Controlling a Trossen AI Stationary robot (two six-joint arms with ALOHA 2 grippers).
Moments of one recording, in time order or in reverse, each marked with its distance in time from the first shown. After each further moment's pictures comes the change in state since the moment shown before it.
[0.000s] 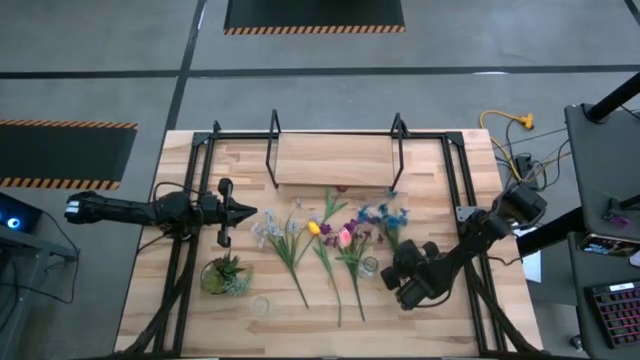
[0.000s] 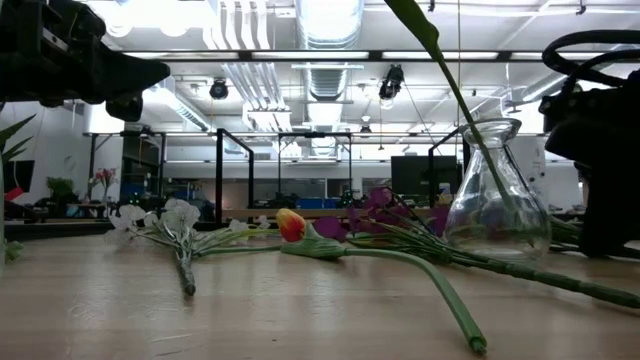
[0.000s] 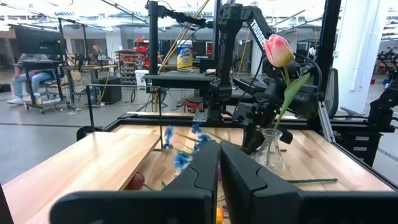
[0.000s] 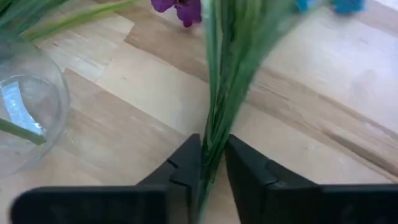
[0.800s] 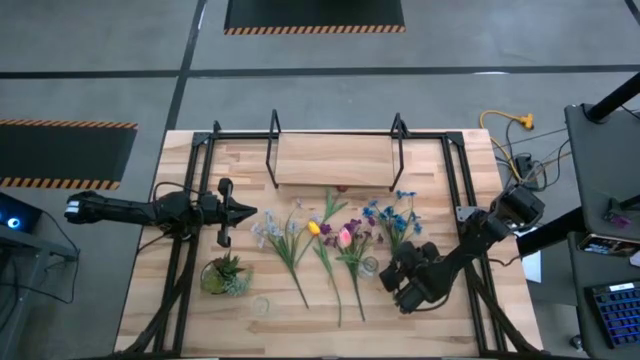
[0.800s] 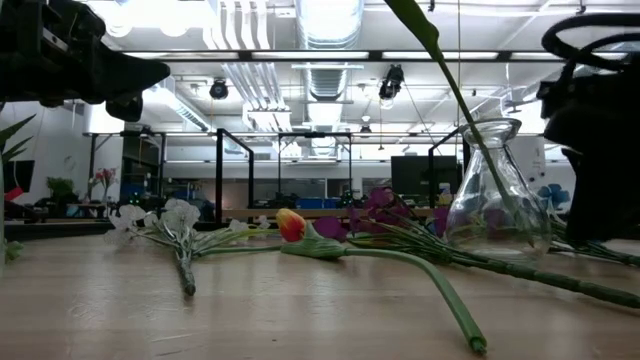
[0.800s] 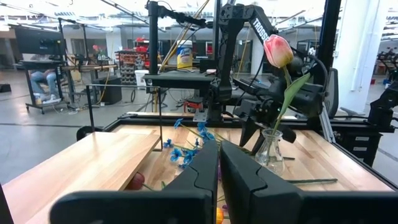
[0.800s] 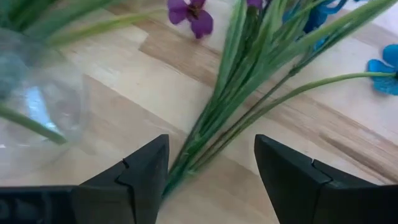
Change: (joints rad) left arm 0.000 0.000 0.000 0.000 0.000 0.000; right arm 0.002 0.025 0.054 -0.063 0.052 -0.004
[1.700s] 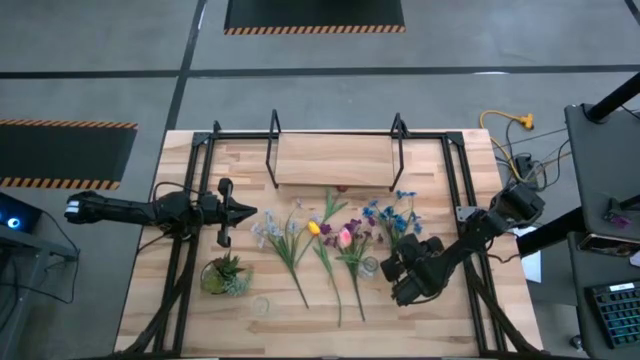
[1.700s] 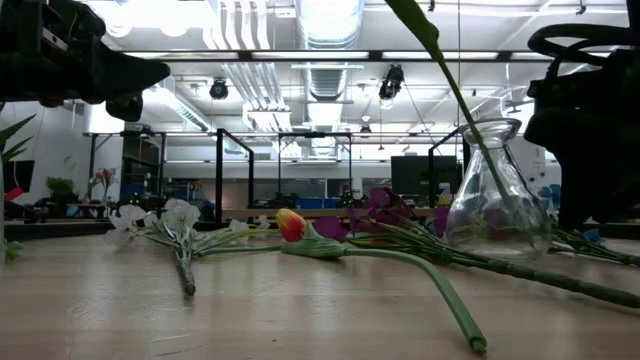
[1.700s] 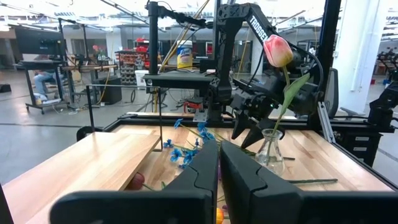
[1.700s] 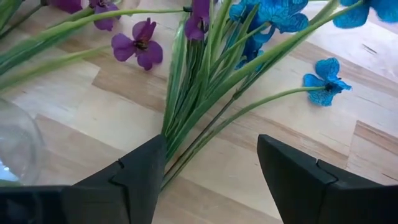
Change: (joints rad) left arm 0.000 -0.001 0.000 0.000 0.000 0.000; right arm -0.054 -0.020 0.040 -0.171 -0.027 0.067
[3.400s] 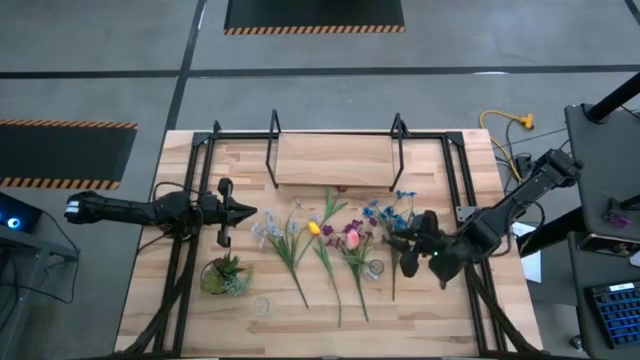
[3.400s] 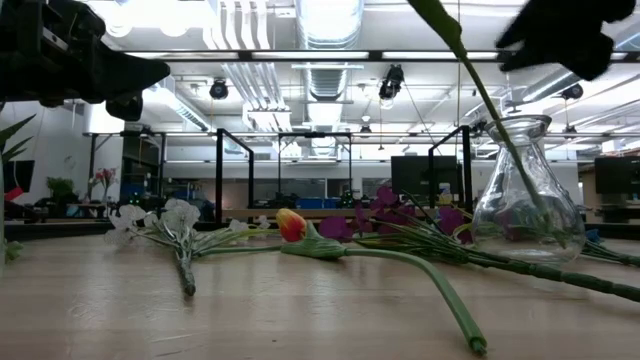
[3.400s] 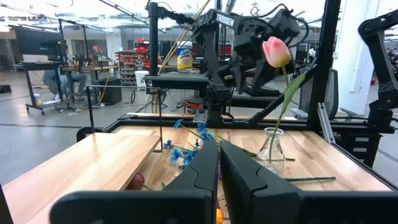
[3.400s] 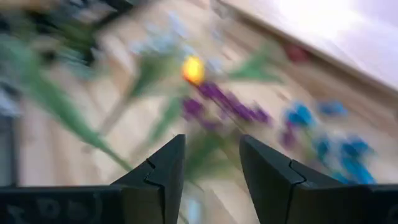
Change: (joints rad) left arm 0.000 0.000 0.000 0.003 0.000 0.000; right arm 0.004 -0.591 -0.115 0.346 0.270 -0.669
